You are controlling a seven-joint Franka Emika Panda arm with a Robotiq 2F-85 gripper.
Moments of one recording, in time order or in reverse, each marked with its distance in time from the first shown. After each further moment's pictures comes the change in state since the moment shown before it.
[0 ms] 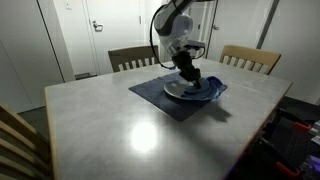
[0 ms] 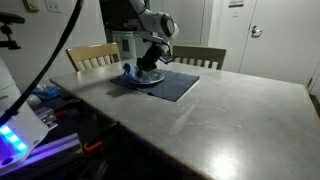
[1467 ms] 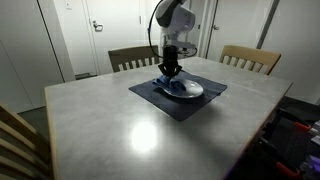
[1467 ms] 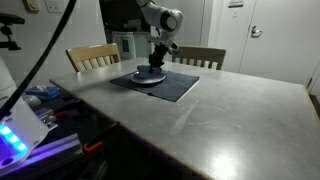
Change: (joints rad) arm -0.042 -0.037 0.035 -0.011 0.173 0.476 0.168
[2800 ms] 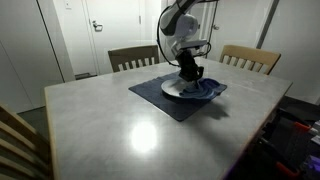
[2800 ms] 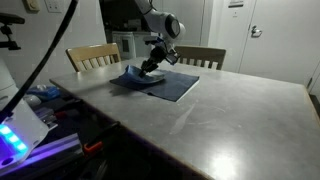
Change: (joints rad) arm 0.019 0.034 -0.086 -0.003 -0.079 -0.438 0.181
